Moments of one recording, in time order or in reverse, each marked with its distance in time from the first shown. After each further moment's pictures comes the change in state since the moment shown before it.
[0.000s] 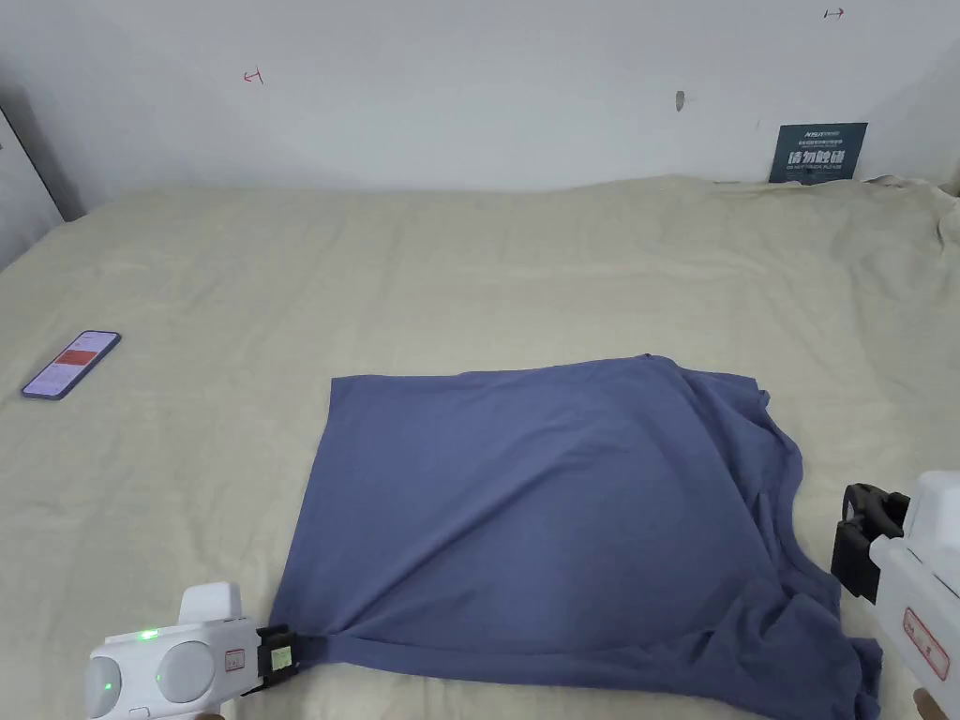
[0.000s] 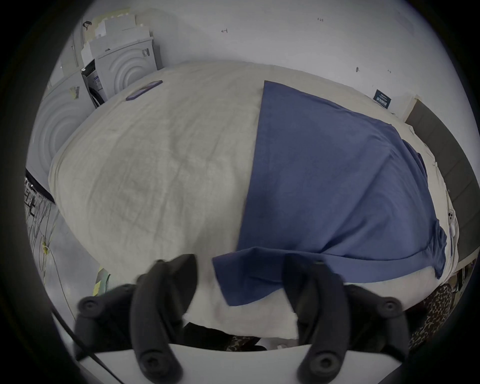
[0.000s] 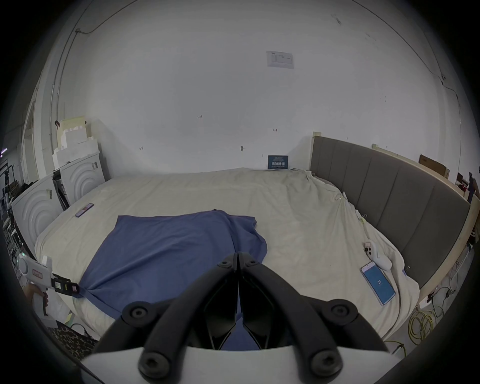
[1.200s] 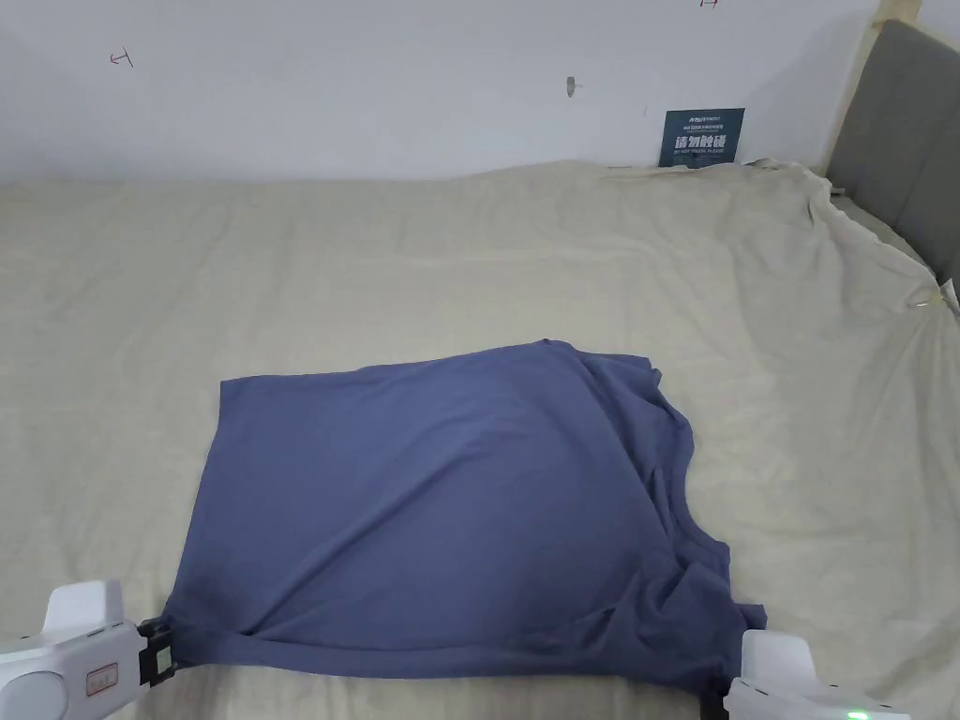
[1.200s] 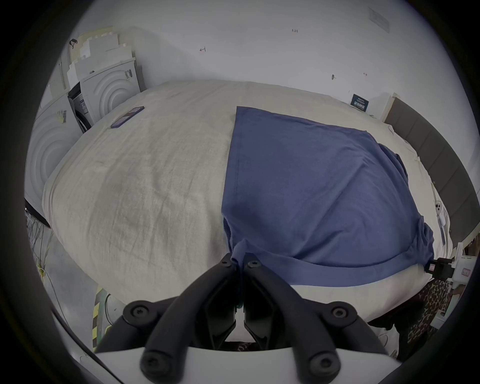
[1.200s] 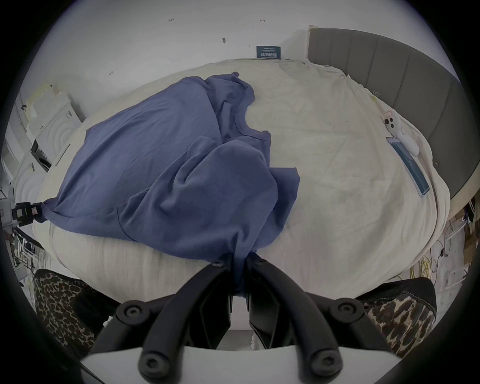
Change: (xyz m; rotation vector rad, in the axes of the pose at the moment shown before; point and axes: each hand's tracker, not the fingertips) left arm 0.017 0.015 0.037 0.099 -0.062 -0.078; right arm 0.024 -0.151 -0.061 -0.549 -0.005 -0.086
